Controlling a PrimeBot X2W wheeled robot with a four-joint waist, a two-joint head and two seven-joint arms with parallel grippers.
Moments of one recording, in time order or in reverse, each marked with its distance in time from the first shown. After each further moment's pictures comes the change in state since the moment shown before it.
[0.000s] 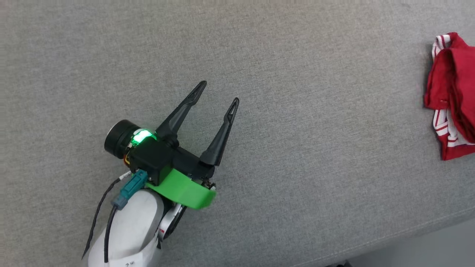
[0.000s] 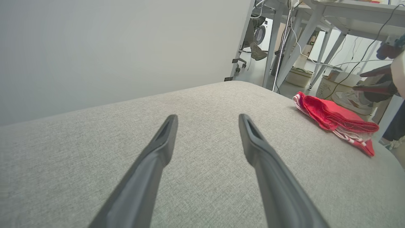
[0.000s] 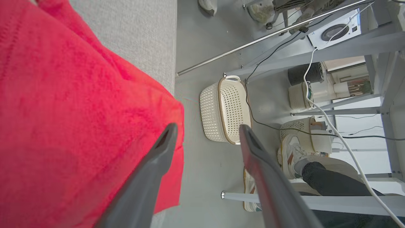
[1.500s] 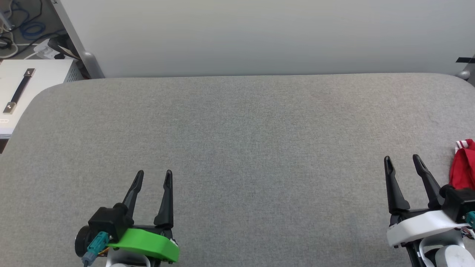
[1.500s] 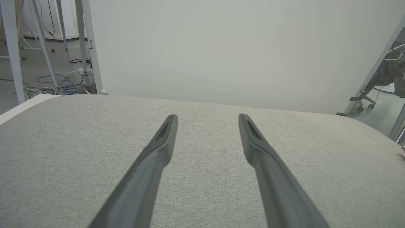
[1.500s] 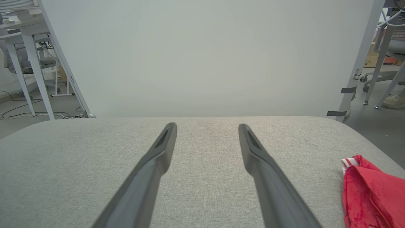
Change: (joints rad) left arm 0.388 -0.198 0.394 0.146 0.035 -0.017 0.000; right arm 0.582 0.613 -0.130 -0.437 0.210 0.000 -0.371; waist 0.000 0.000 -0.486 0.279
